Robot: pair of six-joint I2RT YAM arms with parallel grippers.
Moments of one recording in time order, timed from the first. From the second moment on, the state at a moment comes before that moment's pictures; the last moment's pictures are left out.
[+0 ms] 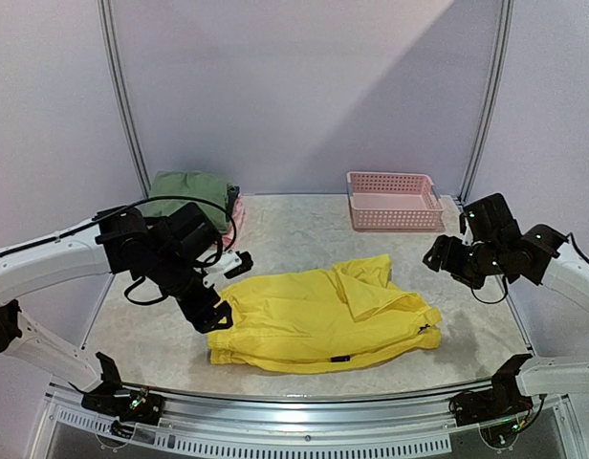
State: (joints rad) left arm -0.96 1.30 1.14 -1.03 0.00 -0.04; right arm 0.53 0.99 0.87 -0.74 0.16 0.83
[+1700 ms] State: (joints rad) left arm -0.77 1.27 0.77 -0.69 0.21 -0.50; right arm 0.38 1.20 0.76 -0.88 -0.13 0.82
